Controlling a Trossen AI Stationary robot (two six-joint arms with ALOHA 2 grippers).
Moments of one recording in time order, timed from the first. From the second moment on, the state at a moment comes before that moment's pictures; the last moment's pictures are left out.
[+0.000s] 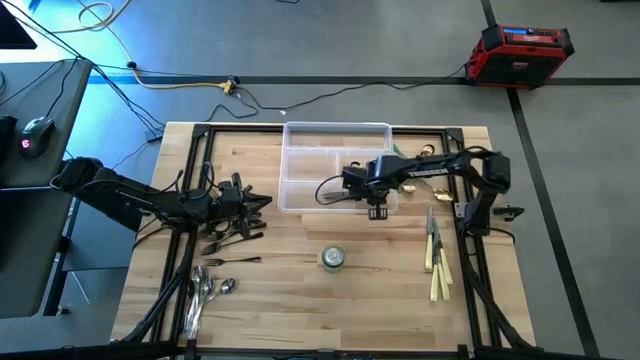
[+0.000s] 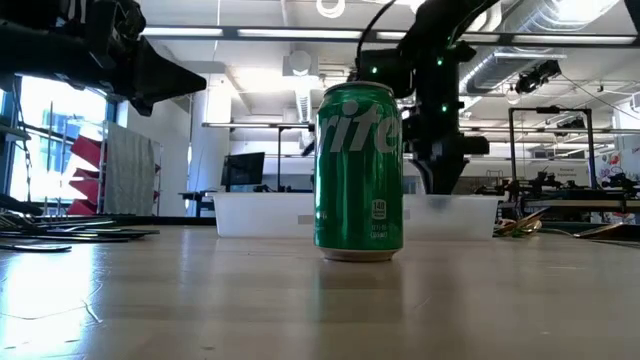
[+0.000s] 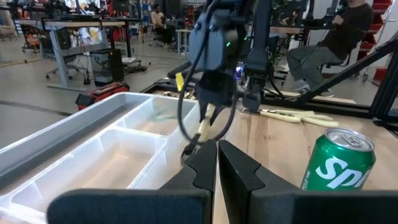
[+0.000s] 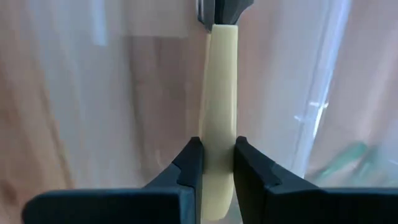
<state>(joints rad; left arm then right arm) -0.20 0.76 0.14 0.56 -0.48 -0.07 -0.19 1.83 1.23 -0.96 0.18 -0.23</state>
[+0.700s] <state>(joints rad) -0.20 0.76 0.14 0.56 -0.48 -0.07 -0.13 1.80 1.50 -1.29 0.26 0.09</state>
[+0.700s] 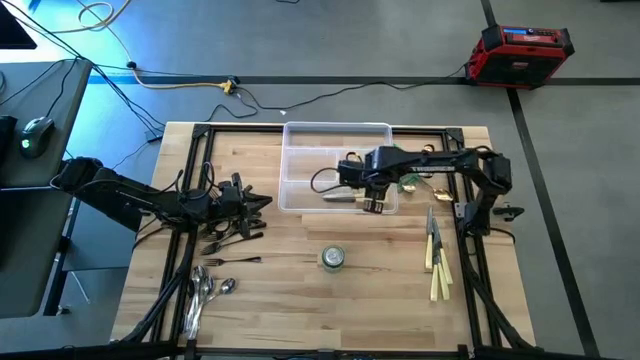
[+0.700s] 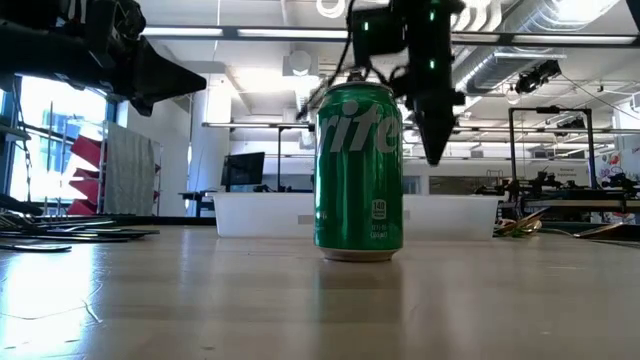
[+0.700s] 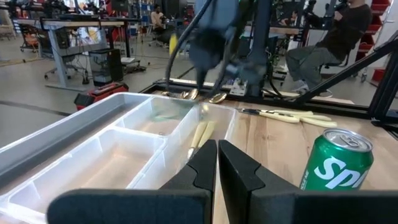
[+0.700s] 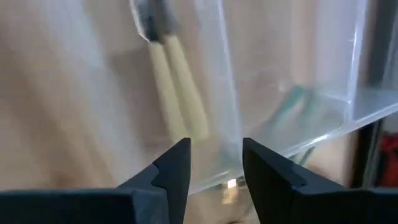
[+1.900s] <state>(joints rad) -0.20 0.76 0.14 0.63 -0.48 -0.05 0.41 1.38 0.67 -0.97 -0.07 1.61</state>
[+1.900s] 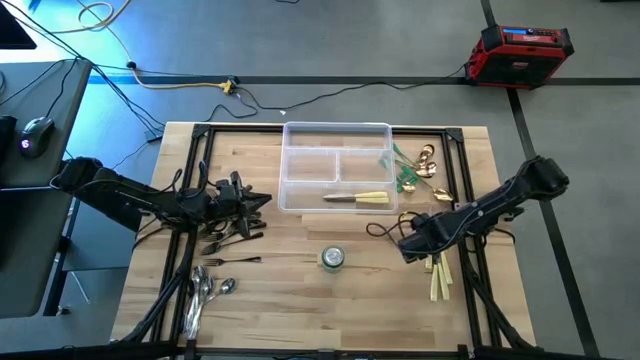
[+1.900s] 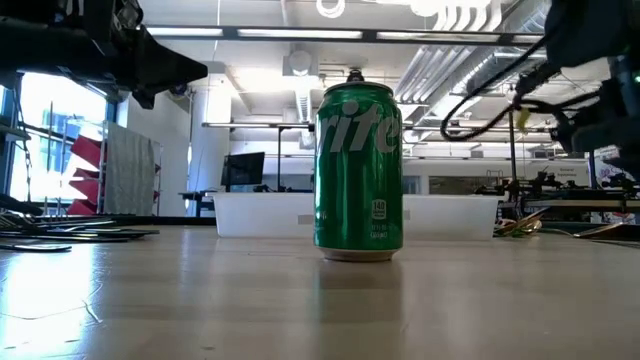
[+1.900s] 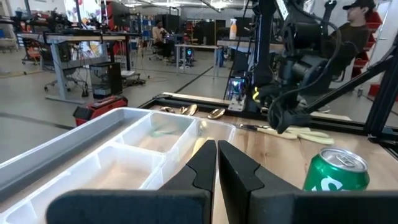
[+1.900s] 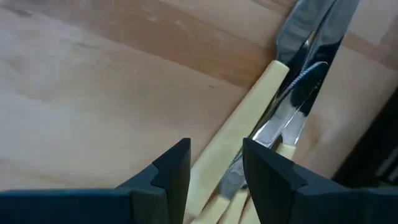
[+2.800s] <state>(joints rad) -0.20 0.76 0.14 0.63 -0.49 -0.05 0.41 1.40 0.77 -1.09 -0.04 1.56</state>
